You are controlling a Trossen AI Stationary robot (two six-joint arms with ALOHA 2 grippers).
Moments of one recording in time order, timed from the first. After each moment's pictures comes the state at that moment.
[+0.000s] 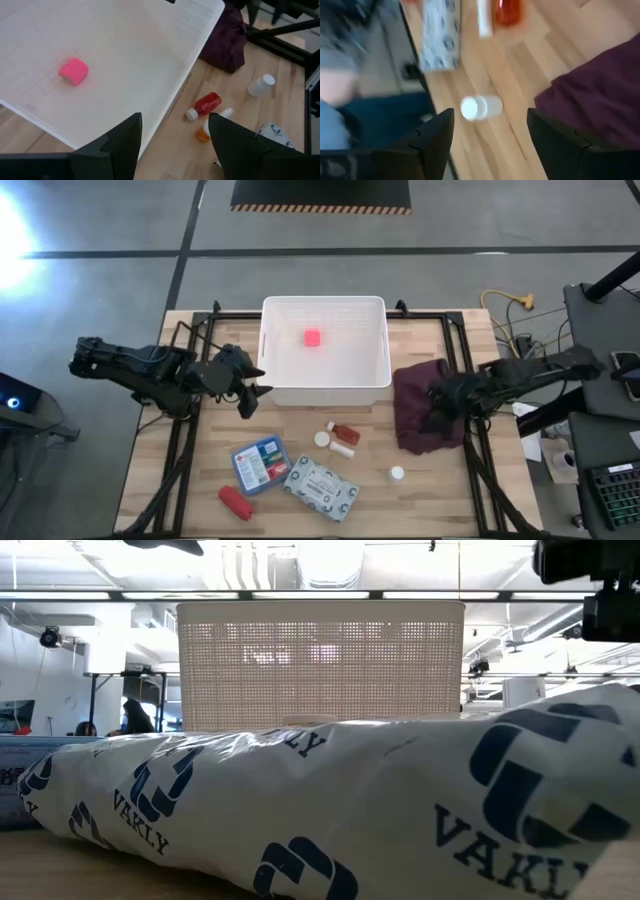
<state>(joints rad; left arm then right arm) -0.25 1.05 1.25 -0.90 -0.45 -0.63 0.28 0.75 0.70 -0.77 -0.19 1.00</state>
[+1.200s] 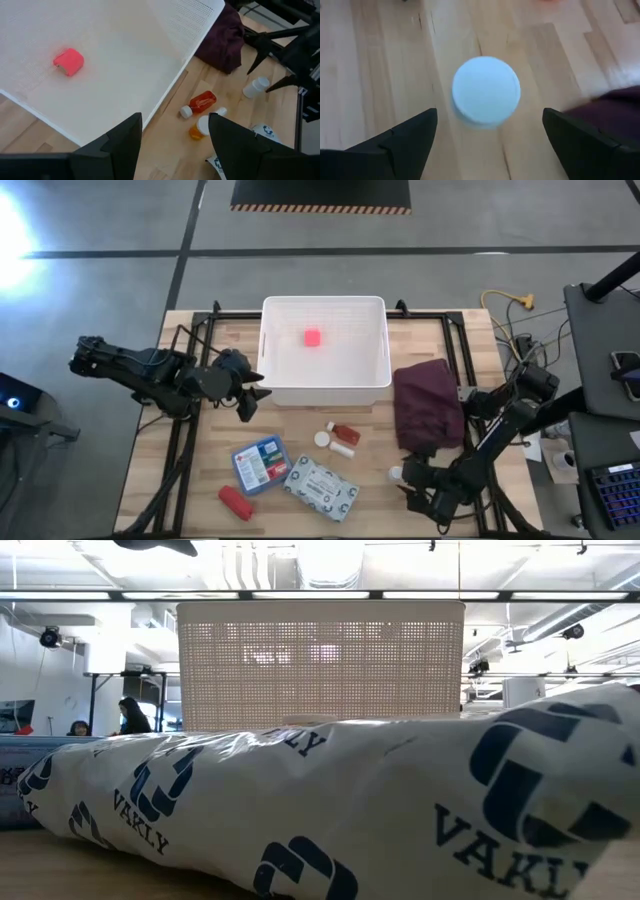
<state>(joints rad) -0.29 1.04 1.23 -0.90 -0.47 -0.72 0.96 1.66 0.90 -0.62 0.58 1.18</state>
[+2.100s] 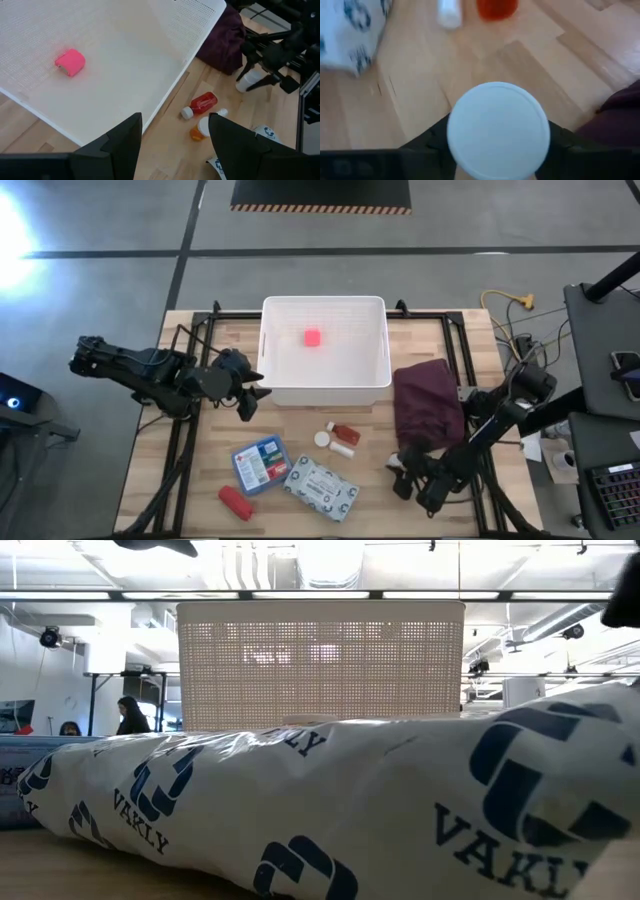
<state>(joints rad) -0.29 1.04 1.23 -0.90 -0.47 -0.72 0.89 1.66 0.74 -0.37 0.71 1.41</state>
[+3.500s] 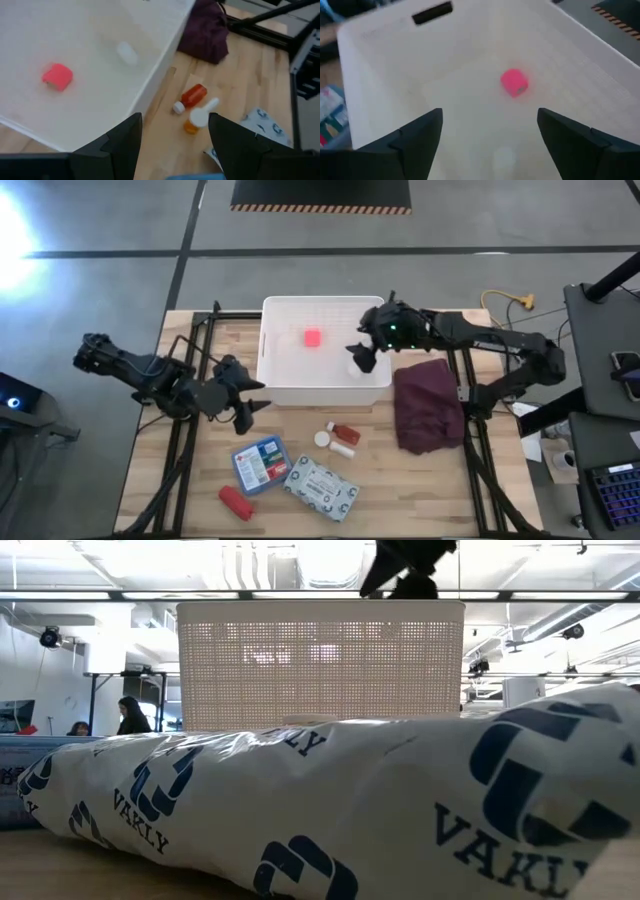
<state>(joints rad) -0.41 1.07 1.26 -0.91 -0.52 -0.65 -0.23 1.42 1.38 -0.66 0.15 0.25</state>
